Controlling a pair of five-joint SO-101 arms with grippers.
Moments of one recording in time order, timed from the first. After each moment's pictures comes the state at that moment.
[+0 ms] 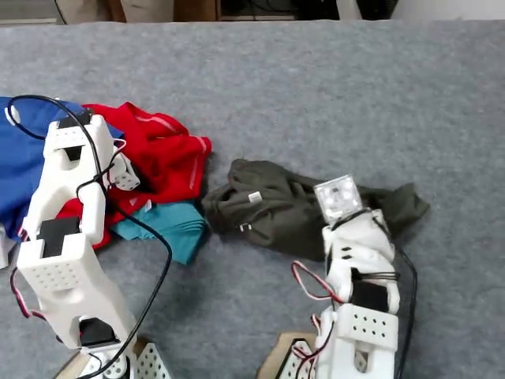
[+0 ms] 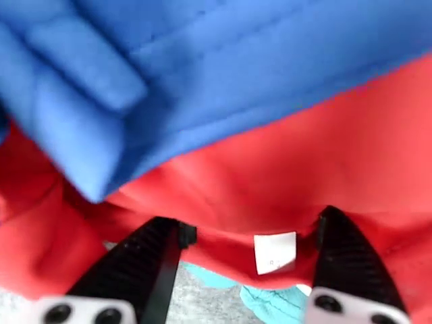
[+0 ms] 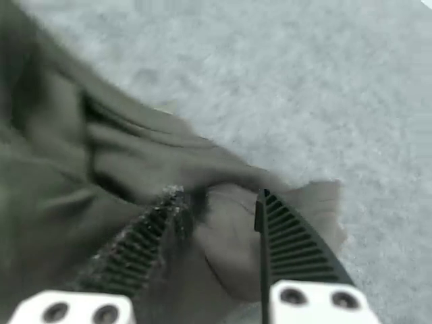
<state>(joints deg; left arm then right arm) -13.8 24.9 4.6 76.7 4.7 9.3 -81.0 97.3 31.7 26.3</state>
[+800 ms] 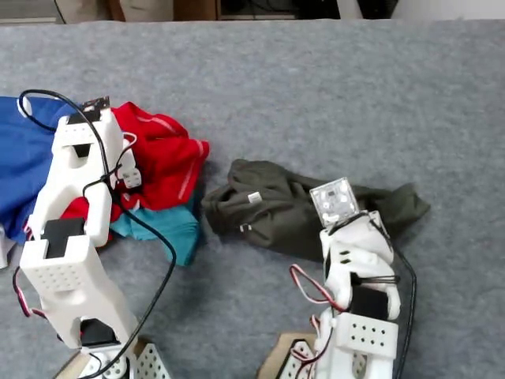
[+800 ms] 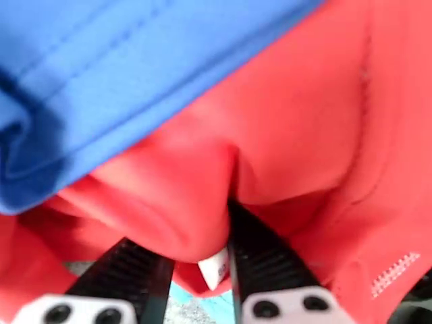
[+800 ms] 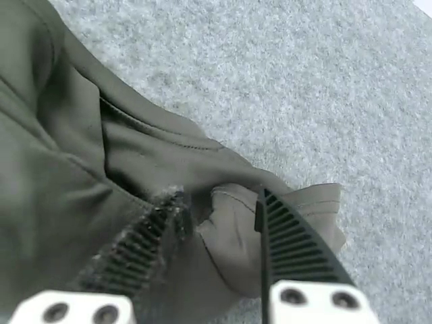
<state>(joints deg) -12.5 25.2 3.6 75.4 2.5 8.7 -89.1 97.3 38.4 26.5</state>
